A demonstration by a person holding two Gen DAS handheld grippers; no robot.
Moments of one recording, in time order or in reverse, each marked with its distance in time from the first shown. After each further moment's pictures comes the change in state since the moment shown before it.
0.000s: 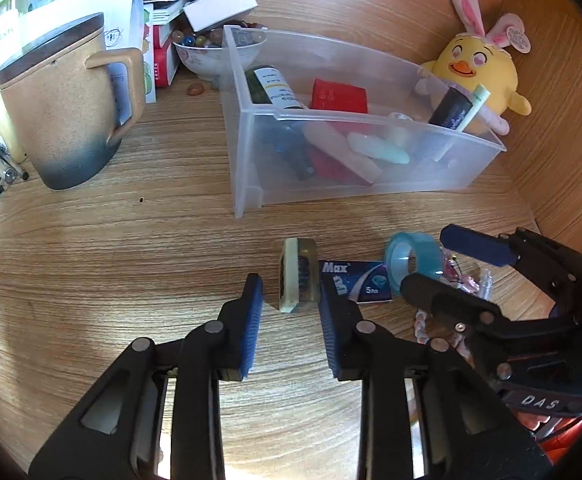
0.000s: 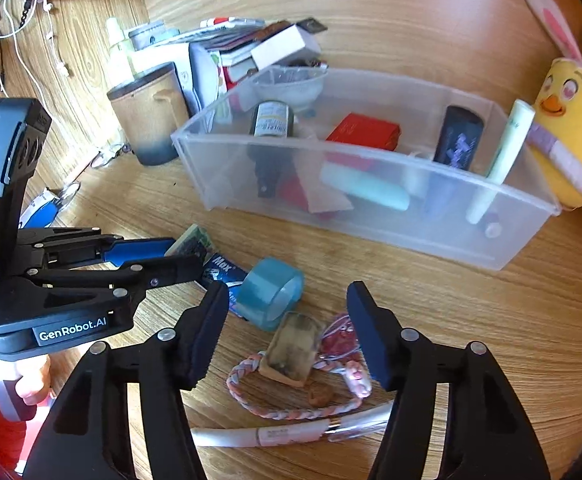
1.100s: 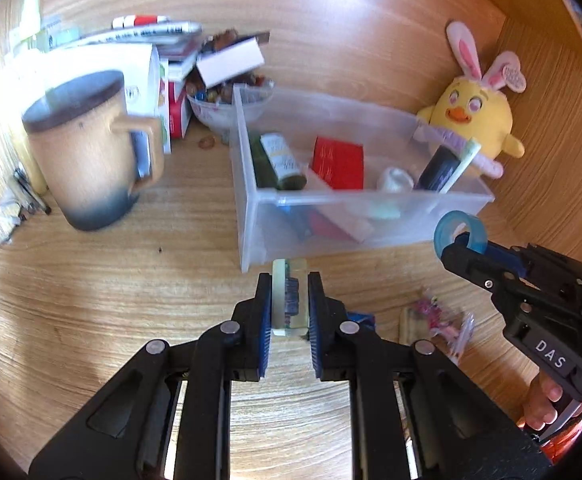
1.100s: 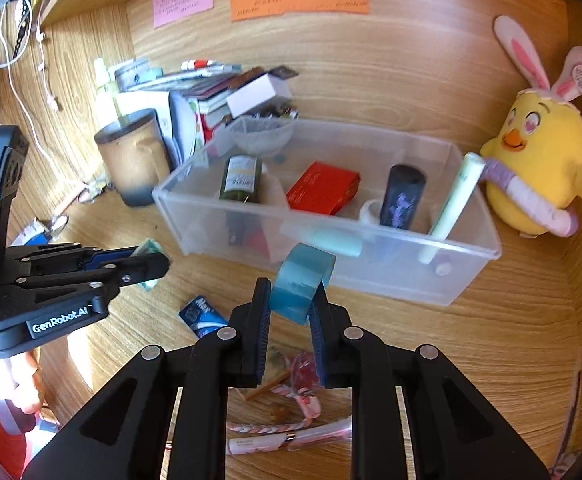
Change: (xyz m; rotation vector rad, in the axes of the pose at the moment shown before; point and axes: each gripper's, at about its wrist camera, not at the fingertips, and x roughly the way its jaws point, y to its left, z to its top) left arm -0.030 -0.008 0.019 -0.027 -0.146 0.015; right arm -0.033 -0.013 0.017 0.010 -0.122 -0.082
